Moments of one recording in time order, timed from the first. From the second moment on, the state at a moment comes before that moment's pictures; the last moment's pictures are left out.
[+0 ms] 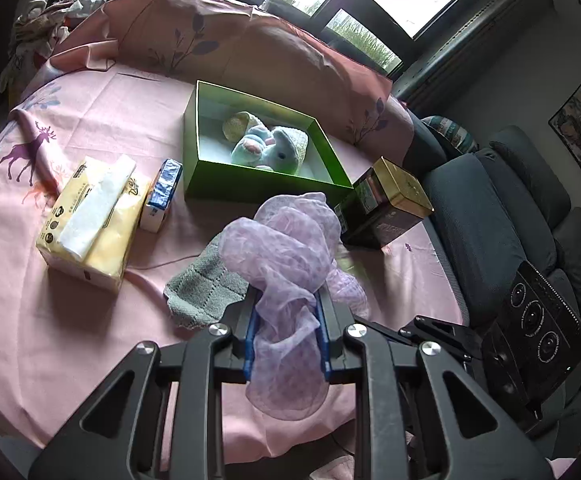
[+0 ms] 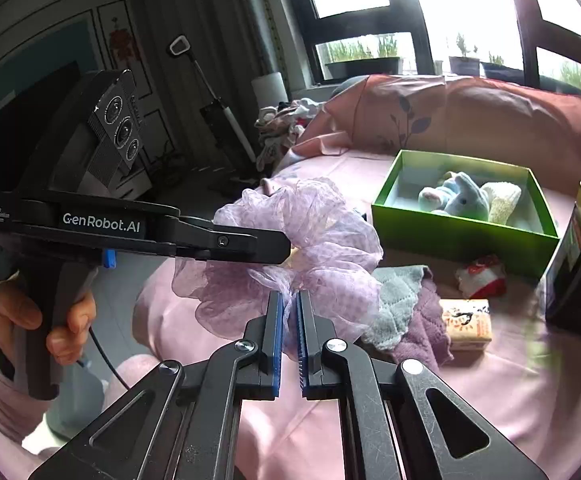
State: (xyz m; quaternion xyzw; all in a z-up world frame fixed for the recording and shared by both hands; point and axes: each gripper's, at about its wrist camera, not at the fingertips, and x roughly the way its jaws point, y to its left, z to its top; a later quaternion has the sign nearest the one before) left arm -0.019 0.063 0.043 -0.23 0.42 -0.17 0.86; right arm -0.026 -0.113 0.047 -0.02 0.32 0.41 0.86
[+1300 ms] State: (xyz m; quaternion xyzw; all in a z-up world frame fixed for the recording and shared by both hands) left arm 0.238 0.016 0.009 -0.12 0.45 -0.10 0.88; right arm 0.198 -0.096 0.014 -0.05 0.34 0.27 0.90
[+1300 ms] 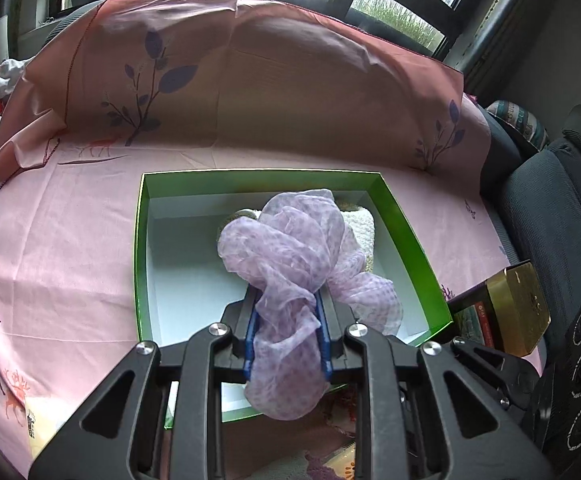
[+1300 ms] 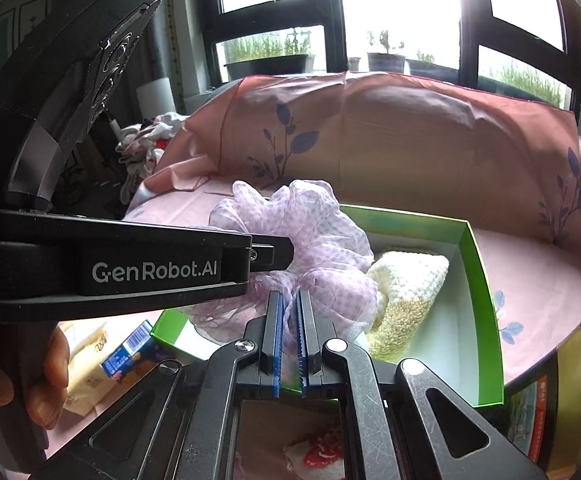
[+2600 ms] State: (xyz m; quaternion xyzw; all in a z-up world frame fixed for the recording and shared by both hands) left arm 0.116 0.060 0.022 -0.11 0.44 -0.01 0.89; right arm 0.091 -0.172 0.007 0.00 0.38 0.23 0.90
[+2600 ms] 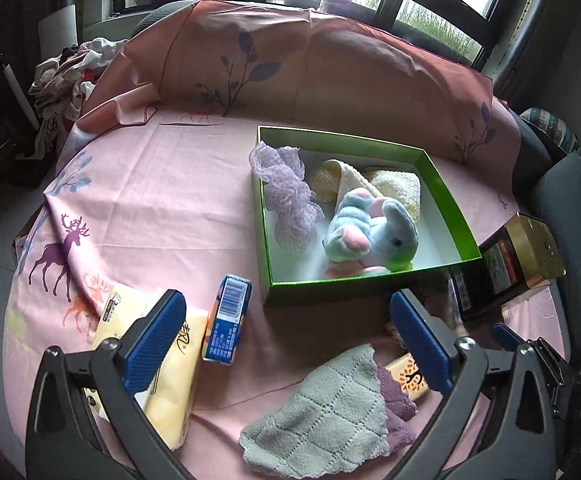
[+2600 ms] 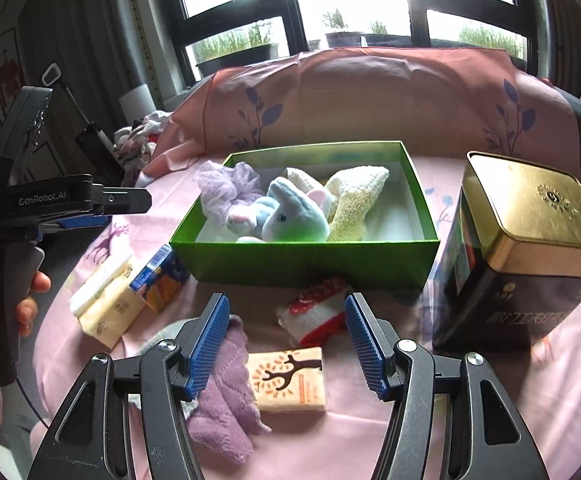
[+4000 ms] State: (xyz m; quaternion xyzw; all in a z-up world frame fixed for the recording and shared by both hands) left arm 0.030 0.077 -0.081 -0.31 0.48 -0.12 0.81; right arm 0.034 -0.158 -0.058 0.05 0.43 0.30 0.85
